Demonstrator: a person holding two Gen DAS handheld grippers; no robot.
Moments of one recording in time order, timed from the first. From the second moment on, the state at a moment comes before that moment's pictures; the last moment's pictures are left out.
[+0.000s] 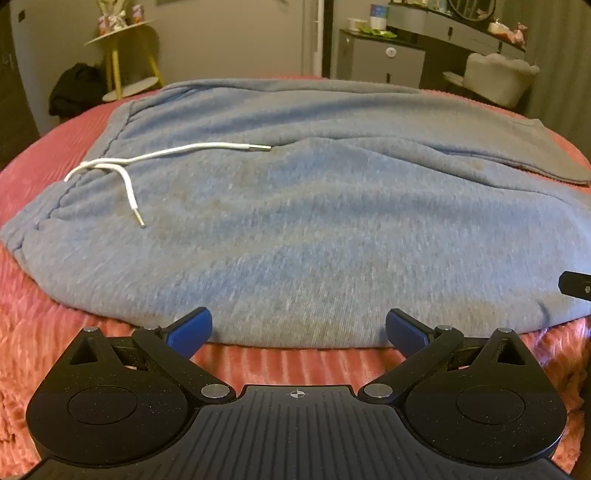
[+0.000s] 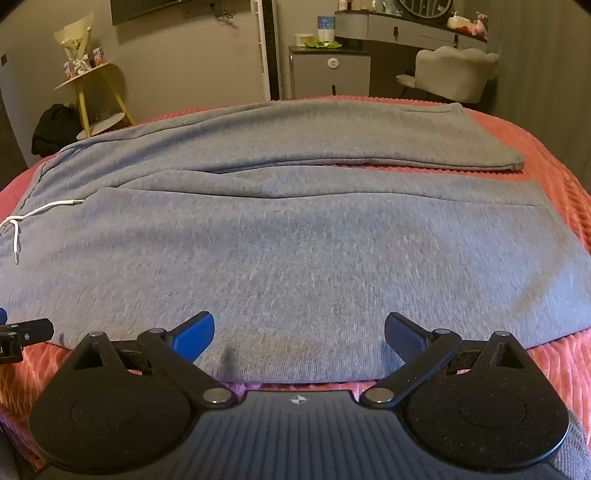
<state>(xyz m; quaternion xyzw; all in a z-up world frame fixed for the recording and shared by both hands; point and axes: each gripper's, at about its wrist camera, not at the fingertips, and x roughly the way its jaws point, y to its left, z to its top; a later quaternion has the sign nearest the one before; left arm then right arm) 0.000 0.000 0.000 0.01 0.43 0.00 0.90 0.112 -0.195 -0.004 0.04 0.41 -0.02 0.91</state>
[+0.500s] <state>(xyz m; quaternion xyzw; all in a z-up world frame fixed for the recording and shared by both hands) 0.000 0.002 -0.002 0.00 0.43 0.00 0.90 0.114 -0.197 -0.004 0.04 0.42 -0.02 0.91</state>
